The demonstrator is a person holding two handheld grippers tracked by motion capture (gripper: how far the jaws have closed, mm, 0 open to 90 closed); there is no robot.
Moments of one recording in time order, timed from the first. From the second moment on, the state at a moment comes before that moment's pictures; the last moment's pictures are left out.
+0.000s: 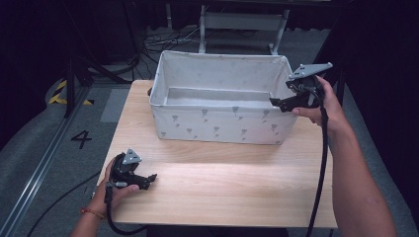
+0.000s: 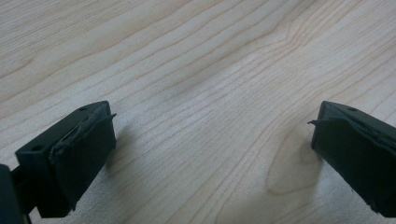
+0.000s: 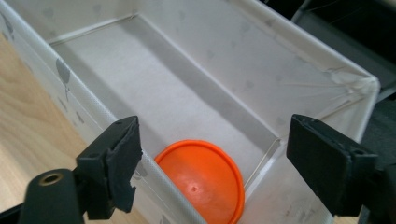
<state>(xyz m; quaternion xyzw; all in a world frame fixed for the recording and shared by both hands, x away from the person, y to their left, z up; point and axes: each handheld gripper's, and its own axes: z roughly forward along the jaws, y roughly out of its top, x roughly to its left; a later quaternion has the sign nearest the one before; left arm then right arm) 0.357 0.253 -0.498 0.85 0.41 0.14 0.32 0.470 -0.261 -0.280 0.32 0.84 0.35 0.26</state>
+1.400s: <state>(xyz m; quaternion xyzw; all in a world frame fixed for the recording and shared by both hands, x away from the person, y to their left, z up) 0.356 0.253 -0.498 0.84 0.41 0.14 0.31 0.355 -0.315 -0.393 0.32 0.85 0.32 0.28</state>
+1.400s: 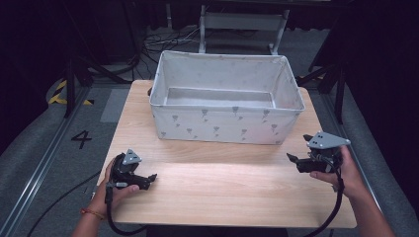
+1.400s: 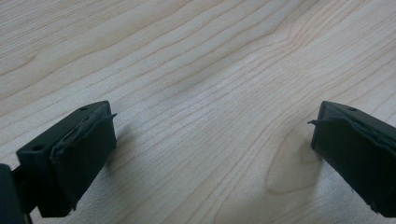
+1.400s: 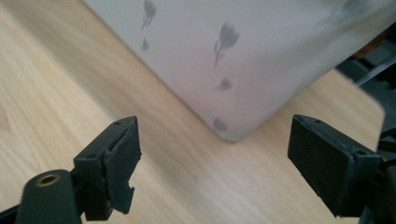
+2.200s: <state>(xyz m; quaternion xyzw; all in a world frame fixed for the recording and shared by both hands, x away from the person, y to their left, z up) 0.356 0.253 -0.498 0.84 0.41 0.14 0.31 0.334 -0.345 -0.478 0.37 0.84 0.33 0.20</state>
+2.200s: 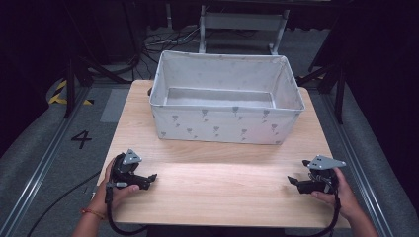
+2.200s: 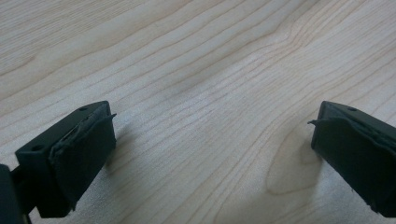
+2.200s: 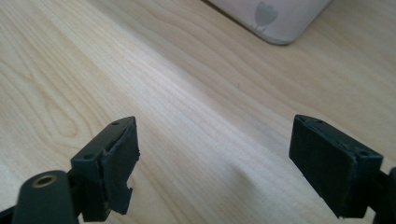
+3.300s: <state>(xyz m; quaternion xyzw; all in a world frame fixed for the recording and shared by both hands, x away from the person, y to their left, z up) 0.356 0.253 -0.498 0.84 0.41 0.14 0.31 0.333 -0.359 -0.504 0.45 0.81 0.34 0.18</state>
